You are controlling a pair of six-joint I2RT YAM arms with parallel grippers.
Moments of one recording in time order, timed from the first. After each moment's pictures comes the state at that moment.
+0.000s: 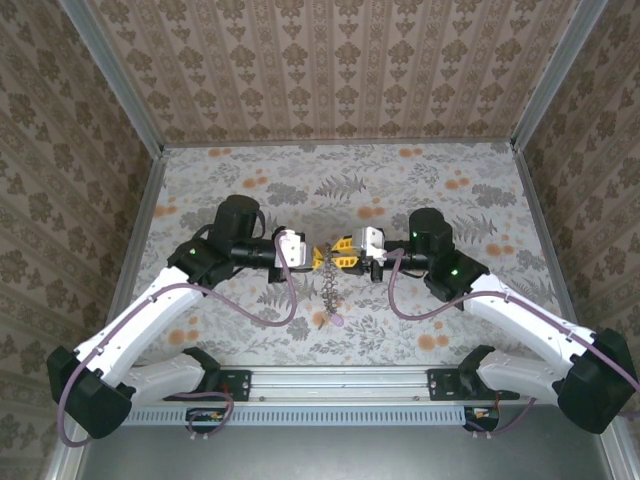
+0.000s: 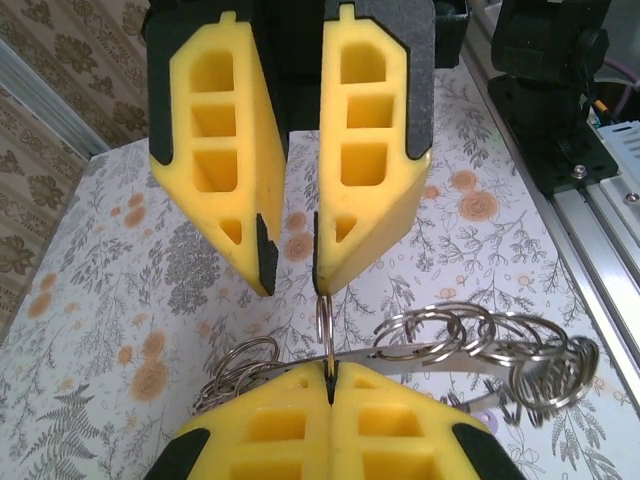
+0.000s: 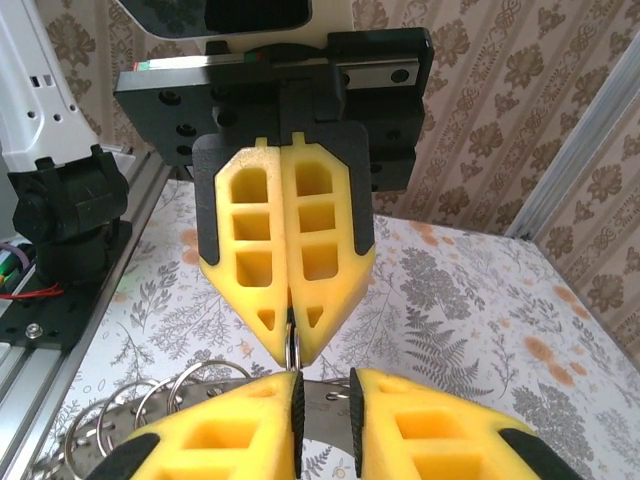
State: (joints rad) left arm -0.67 1.07 0.99 -0.52 0.76 0.82; right arm 0.63 1.09 0.77 0.11 -0.71 -0.45
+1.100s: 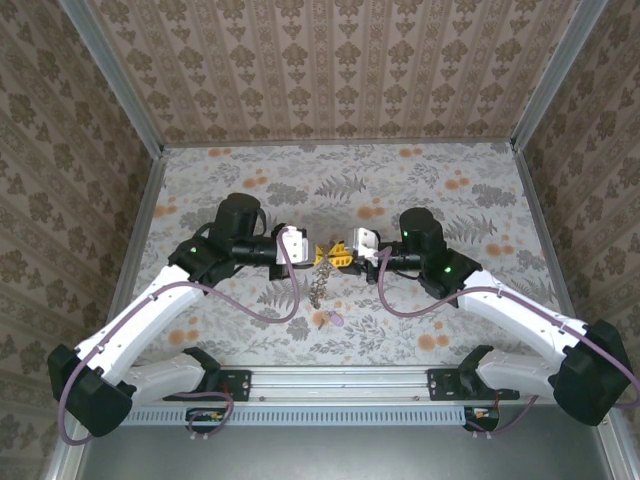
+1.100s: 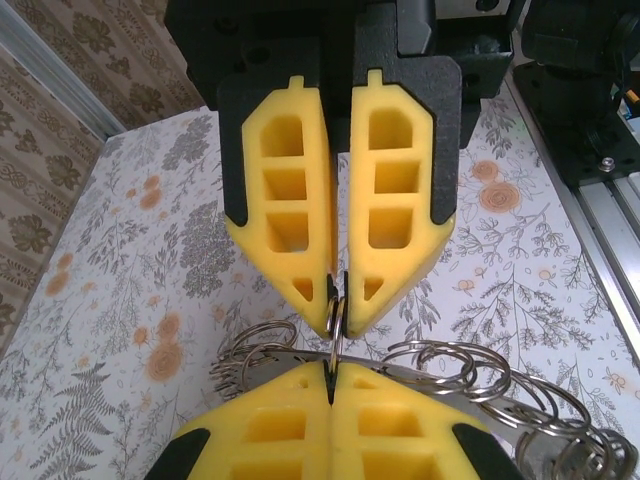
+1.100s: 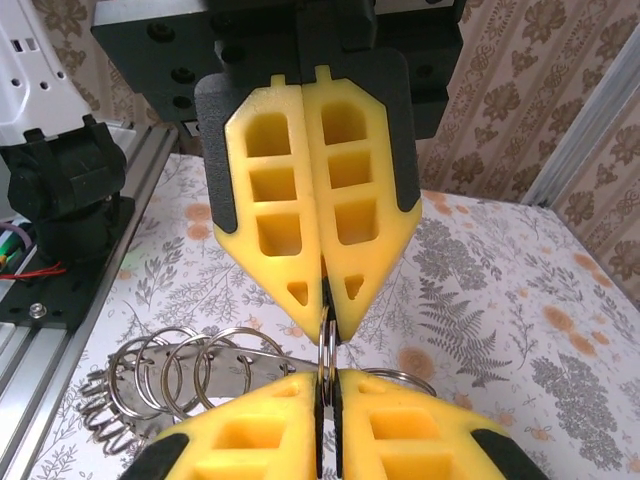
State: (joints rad) left arm -0.67 1.09 1.00 -0.51 0.71 0.79; right arm 0.65 1.14 0.78 0.07 -0.67 -0.46
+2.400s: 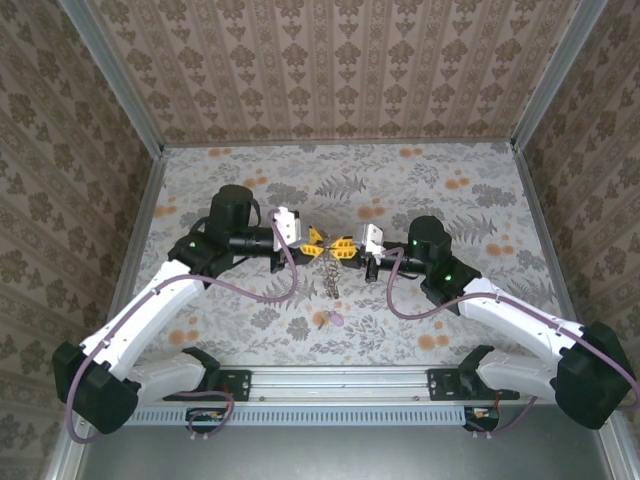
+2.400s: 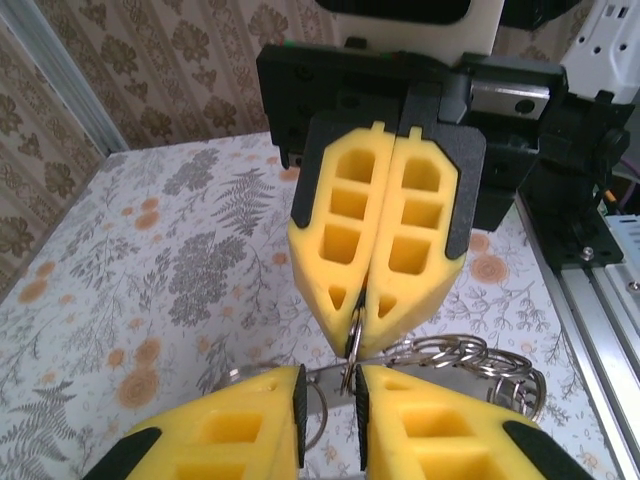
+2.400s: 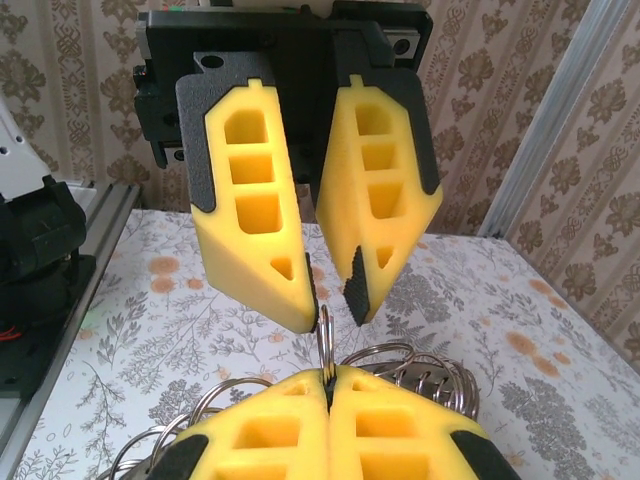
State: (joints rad) left arm -0.61 1.11 1.00 -0.39 0.85 0.59; right arm 0.64 1.12 0.68 0.34 -0.64 -0.31
